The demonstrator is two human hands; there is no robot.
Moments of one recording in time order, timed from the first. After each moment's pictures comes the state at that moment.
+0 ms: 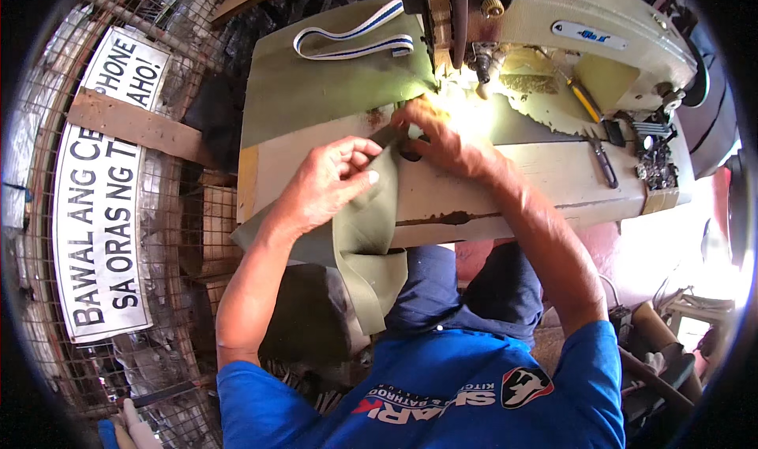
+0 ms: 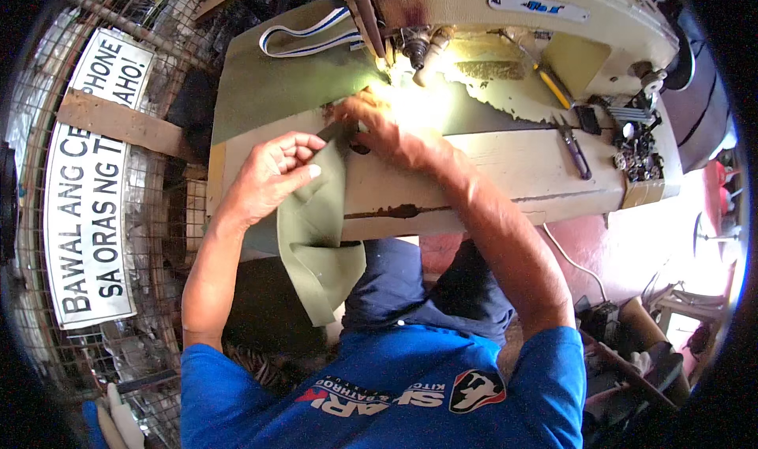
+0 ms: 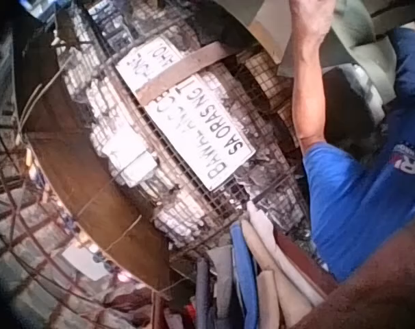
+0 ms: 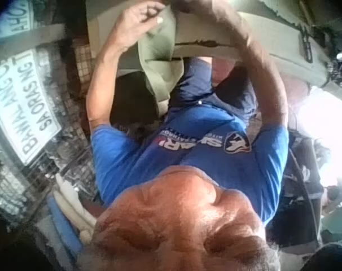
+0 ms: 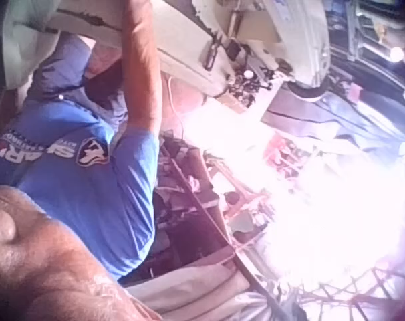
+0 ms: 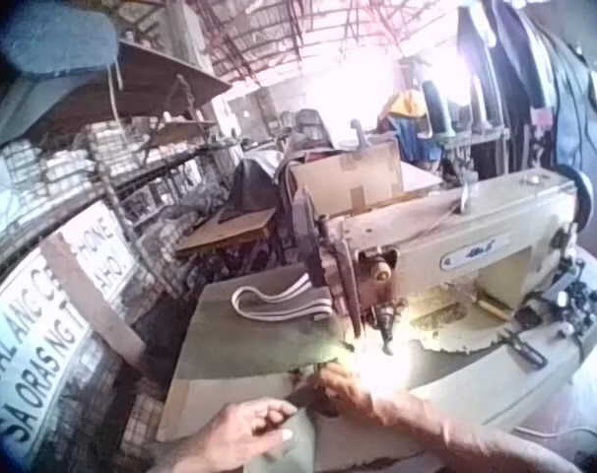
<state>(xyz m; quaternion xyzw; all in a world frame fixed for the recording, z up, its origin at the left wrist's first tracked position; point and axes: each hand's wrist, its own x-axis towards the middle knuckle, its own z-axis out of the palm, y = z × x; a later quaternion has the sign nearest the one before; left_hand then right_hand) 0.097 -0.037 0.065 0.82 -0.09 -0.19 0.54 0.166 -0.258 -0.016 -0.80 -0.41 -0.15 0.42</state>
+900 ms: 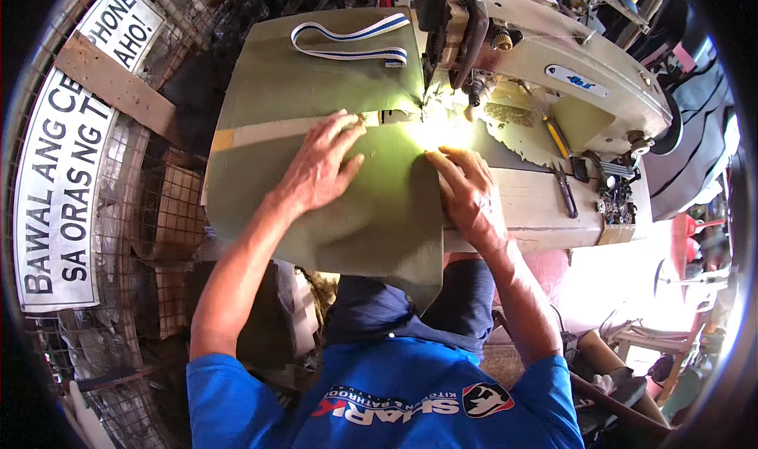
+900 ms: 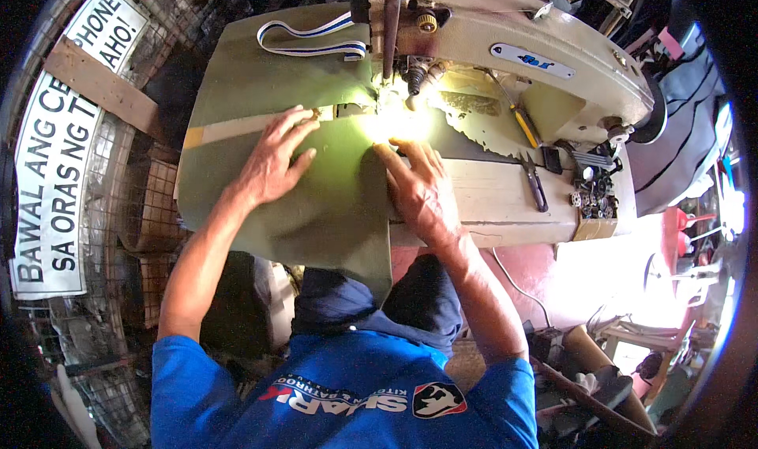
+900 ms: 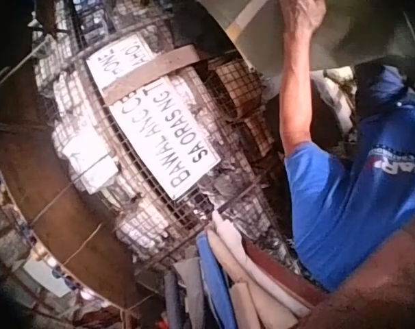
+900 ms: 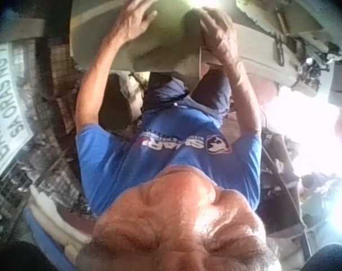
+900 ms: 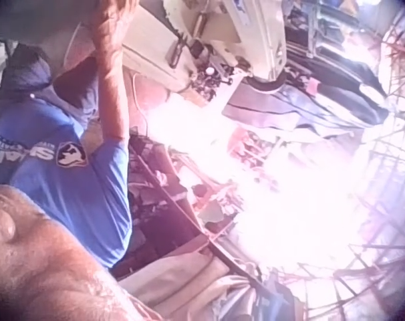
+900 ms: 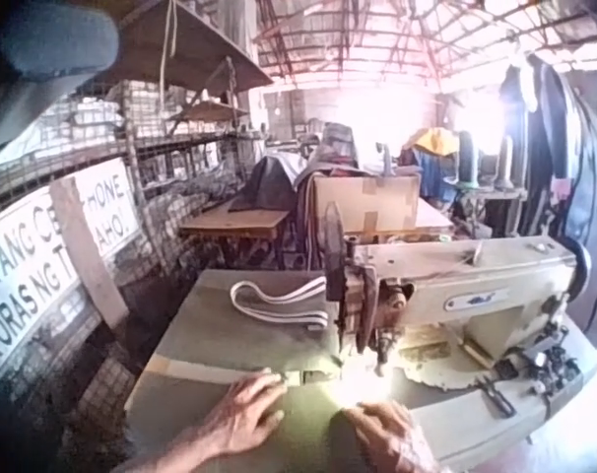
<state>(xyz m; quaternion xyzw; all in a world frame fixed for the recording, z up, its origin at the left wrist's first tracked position) 0.120 -0.032 0.000 0.94 -0.27 0.12 0.18 0.095 -0.303 -0.006 -0.89 -0.28 -0.23 0.28</state>
